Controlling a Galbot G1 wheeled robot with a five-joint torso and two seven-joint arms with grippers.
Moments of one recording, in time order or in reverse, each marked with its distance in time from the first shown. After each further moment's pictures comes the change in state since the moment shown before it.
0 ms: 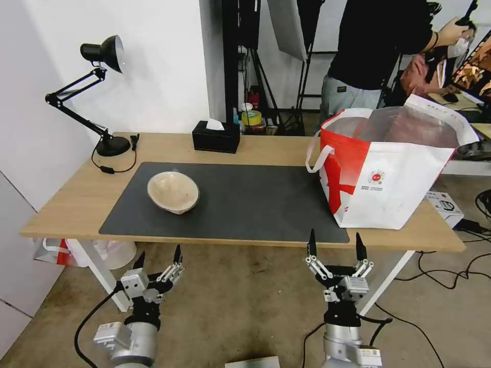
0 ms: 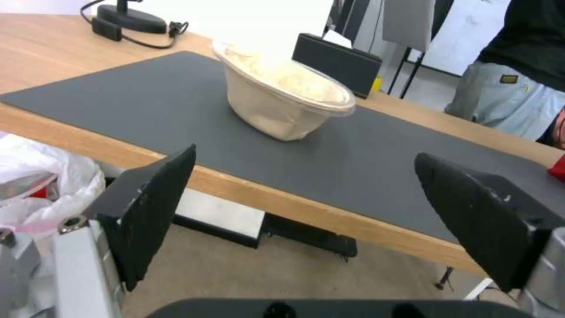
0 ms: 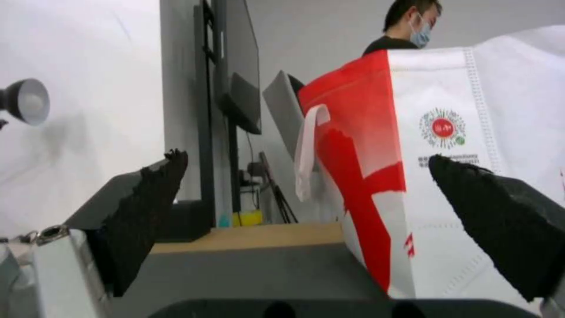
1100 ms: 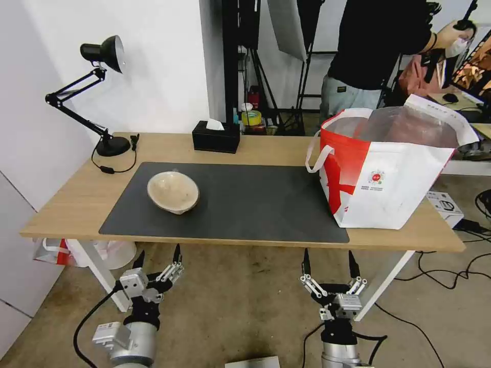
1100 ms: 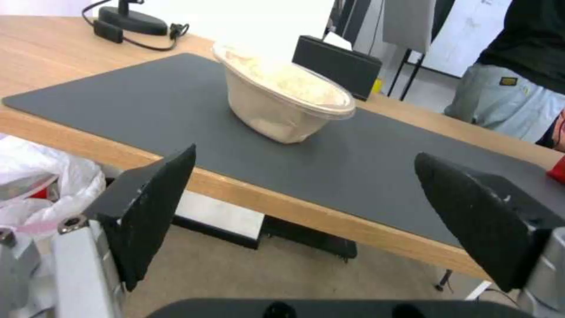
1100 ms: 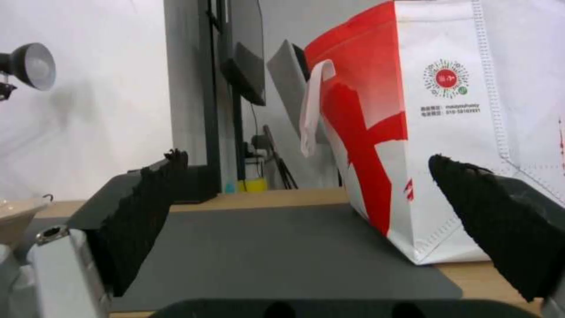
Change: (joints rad) left arm 0.004 0.000 -0.002 -0.008 -0.003 0.001 -0.001; right arm -0.048 -0.006 -0.016 -0.020 0.010 -0.003 -0.005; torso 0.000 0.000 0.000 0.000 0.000
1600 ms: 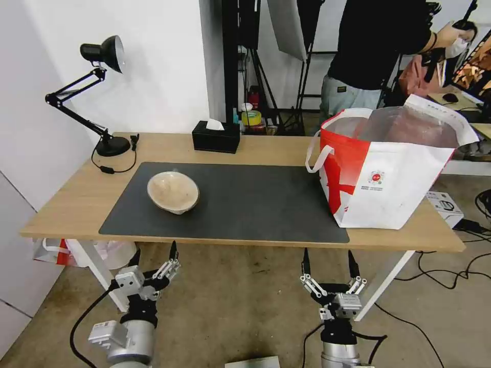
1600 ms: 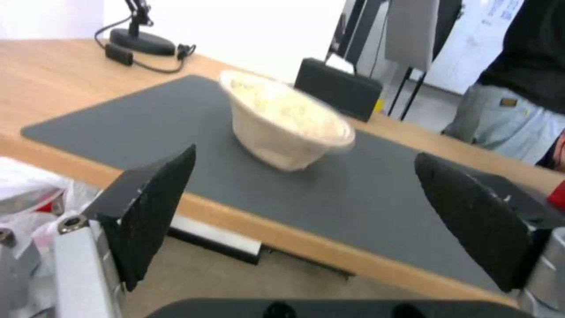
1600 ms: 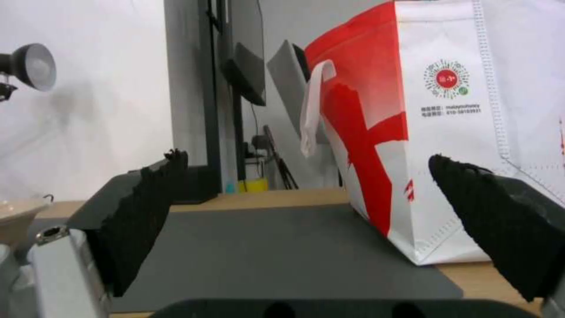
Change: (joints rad) left arm 0.000 0.013 -0.003 -0.049 -0.024 0.000 -0.034; right arm 0.000 0.000 0.000 0.001 0.001 -0.001 -0.001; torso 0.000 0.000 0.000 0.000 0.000
